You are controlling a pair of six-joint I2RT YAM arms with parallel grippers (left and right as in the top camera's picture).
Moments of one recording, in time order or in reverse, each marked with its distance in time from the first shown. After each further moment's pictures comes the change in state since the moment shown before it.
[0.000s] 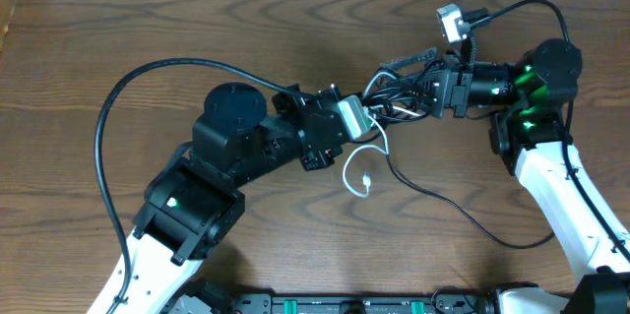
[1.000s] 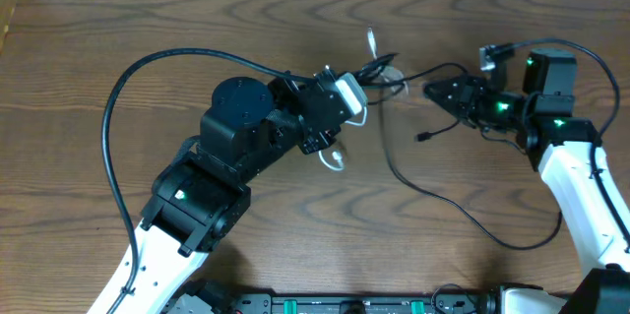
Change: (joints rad) left arm 0.000 0.023 0.000 0.026 -0.229 0.000; right arm -0.179 -0.003 0.008 -1.028 0.582 -0.383
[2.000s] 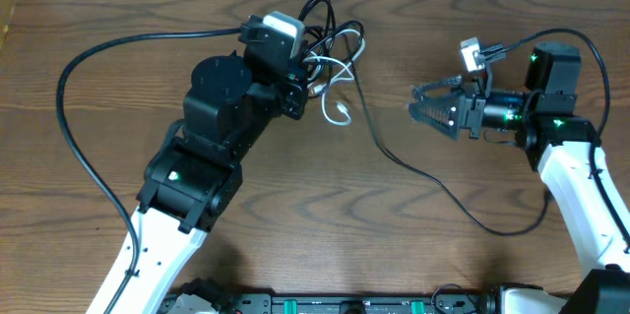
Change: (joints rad) left arm 0.124 0.042 0.000 0.064 -0.154 -0.538; right arm 0.021 0.000 0.000 0.147 -0.576 -0.489
